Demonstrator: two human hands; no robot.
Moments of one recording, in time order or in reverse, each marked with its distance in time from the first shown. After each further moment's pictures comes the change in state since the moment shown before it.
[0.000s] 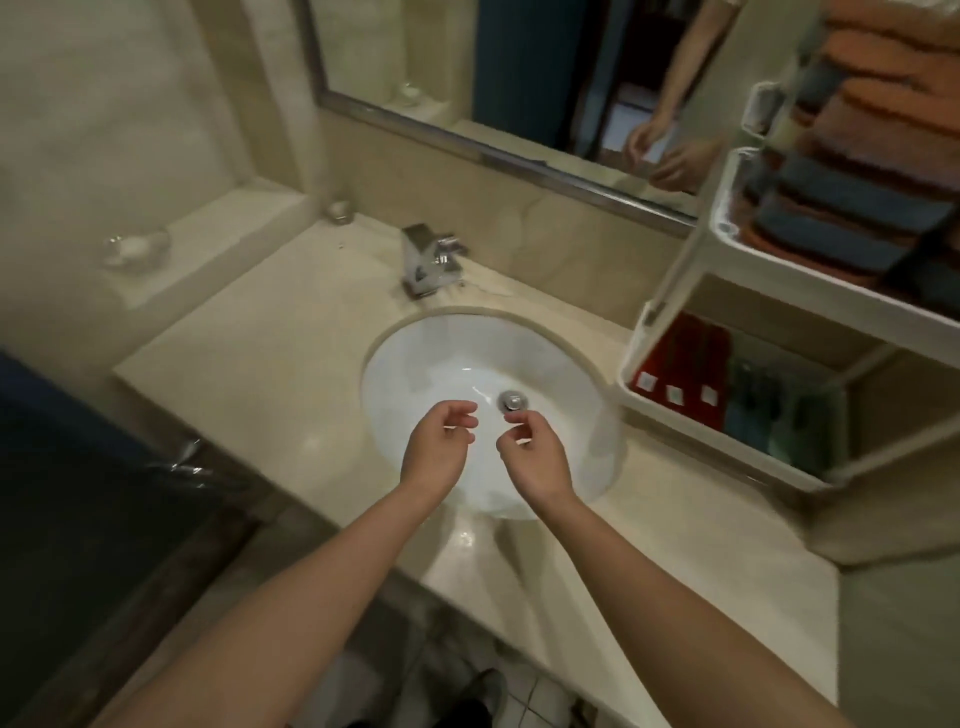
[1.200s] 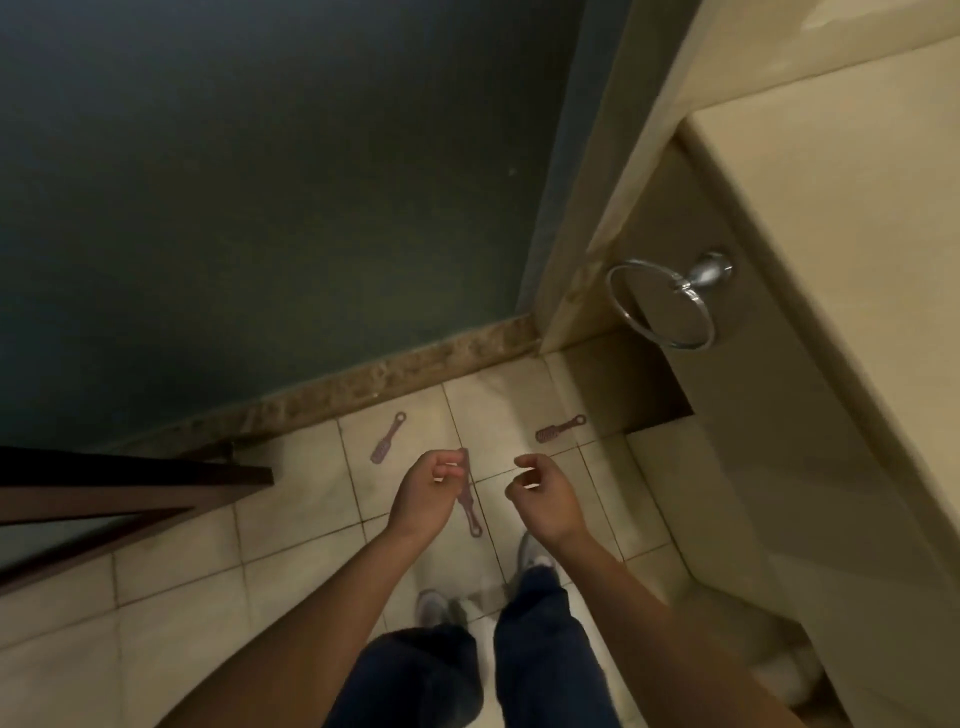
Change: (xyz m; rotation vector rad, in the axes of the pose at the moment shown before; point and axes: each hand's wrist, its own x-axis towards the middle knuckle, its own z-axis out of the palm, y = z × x) left_hand -0.181 -0.392 -0.386 -0.265 0.520 -0.605; right_hand -0.190 0.100 0.502 -0.375 -0.783 0.086
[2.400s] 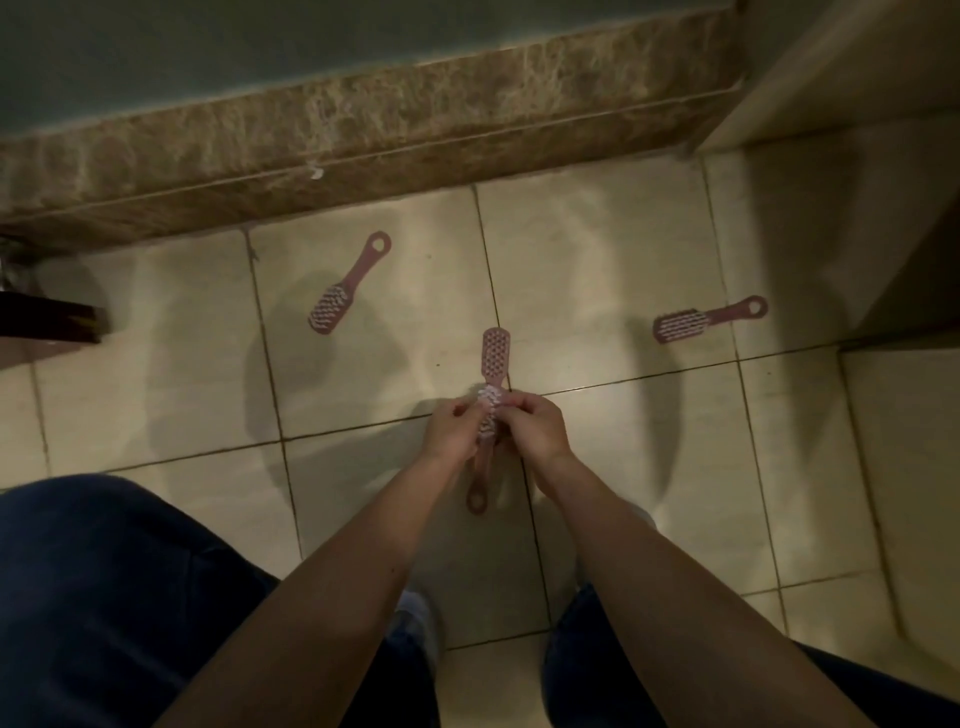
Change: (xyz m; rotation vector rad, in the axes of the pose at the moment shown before) left_hand 0.355 -0.409 0.124 -0.339 0.105 -0.442; right_hand 0.356 0.329 0.243 0.207 -0.147 0.296
